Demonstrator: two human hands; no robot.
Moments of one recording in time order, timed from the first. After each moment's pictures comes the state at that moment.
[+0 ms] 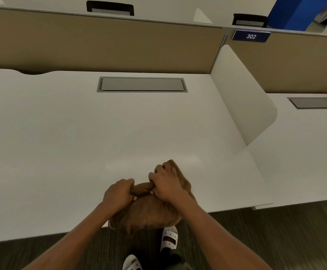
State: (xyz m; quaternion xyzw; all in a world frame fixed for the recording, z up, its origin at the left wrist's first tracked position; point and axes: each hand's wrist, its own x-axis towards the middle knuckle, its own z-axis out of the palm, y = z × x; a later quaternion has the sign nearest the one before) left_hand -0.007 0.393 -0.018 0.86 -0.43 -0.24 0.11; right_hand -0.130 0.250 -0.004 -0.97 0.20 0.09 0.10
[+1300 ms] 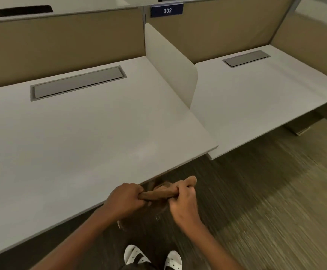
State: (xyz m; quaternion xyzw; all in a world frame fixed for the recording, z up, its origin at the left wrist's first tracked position) left_hand -0.170 0.377 0.047 0.72 -0.61 -0.31 0.04; right_hand -0.363 0.335 0.001 -0.70 0.56 -0.20 0.38
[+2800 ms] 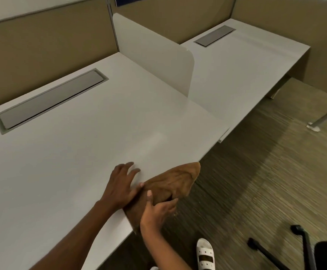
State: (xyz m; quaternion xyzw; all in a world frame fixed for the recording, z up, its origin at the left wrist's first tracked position) left_hand 0.003 0.326 -0.052 0.62 -0.76 -0.14 0.12; right_hand -0.114 0.383 -0.064 -0.21 0.80 -0.37 0.42
